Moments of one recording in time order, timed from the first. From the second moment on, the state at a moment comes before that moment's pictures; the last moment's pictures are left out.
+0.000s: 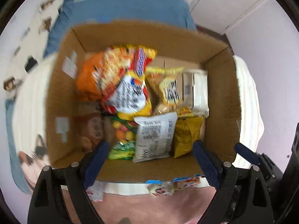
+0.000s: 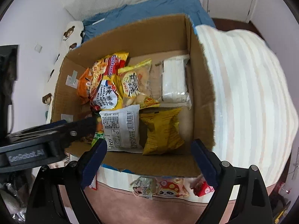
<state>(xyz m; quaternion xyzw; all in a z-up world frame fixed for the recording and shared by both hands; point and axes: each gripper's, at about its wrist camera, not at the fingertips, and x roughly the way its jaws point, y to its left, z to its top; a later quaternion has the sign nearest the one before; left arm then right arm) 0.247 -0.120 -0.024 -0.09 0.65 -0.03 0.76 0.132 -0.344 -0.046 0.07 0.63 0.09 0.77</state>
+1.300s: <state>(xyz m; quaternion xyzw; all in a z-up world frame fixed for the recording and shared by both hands) 0.042 -0.033 0.048 -0.04 0.46 0.05 0.88 -0.052 -0.327 0.053 0.10 0.51 0.08 0.85</state>
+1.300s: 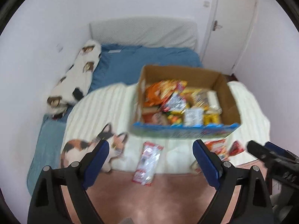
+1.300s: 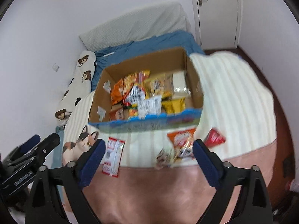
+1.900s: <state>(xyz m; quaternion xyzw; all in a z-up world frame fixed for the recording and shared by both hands) 0.055 0.037 -0.132 -0.07 0.61 0.12 0.78 -0.029 -0.382 -0.134 0.26 0.61 -0.04 0.75</state>
